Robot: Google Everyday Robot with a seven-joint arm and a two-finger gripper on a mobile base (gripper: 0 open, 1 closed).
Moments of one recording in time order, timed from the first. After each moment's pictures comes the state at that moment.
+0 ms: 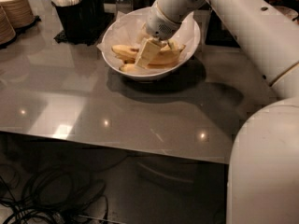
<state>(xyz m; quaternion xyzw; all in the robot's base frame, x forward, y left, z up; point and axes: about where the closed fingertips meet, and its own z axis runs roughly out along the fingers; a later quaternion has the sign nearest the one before) 0.674 0.020 0.894 -0.69 0.66 0.13 0.26</state>
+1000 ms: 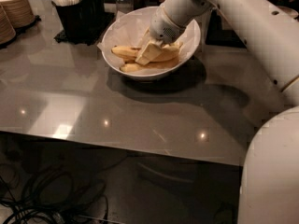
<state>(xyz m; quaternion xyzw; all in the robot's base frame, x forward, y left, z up) 0.664 0.012 0.891 -0.68 0.67 0.15 0.27</state>
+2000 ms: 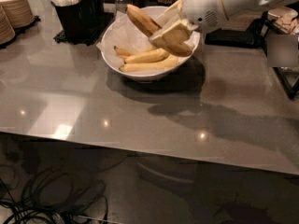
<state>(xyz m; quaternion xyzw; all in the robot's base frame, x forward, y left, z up) 0.586 -0.025 0.998 -0.62 0.62 0.23 0.42</state>
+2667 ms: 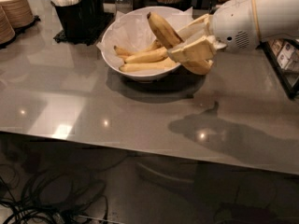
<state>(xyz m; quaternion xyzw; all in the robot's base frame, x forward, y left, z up) 0.532 -0.066 0.995 -0.56 0.65 0.24 0.45</state>
